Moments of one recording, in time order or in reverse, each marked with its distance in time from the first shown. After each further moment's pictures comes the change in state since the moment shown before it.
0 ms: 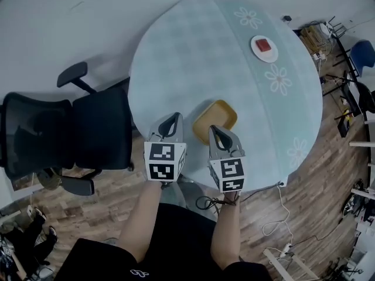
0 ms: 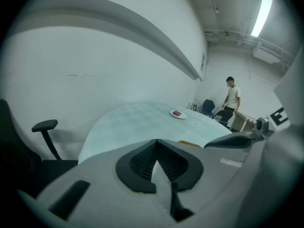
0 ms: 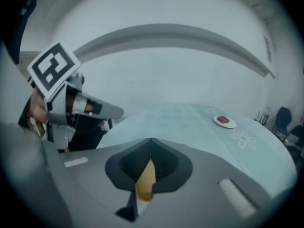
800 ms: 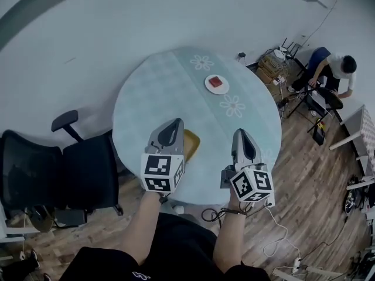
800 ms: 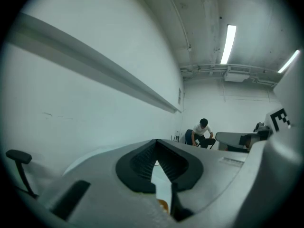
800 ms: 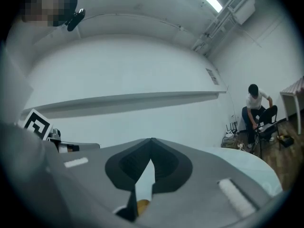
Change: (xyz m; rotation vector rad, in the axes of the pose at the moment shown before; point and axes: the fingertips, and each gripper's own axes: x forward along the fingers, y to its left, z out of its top) left arm -0.090 -0.139 0.153 0.094 -0.433 -0.215; right arm -0.227 -0.119 0.132 0.291 -0.618 -0.309
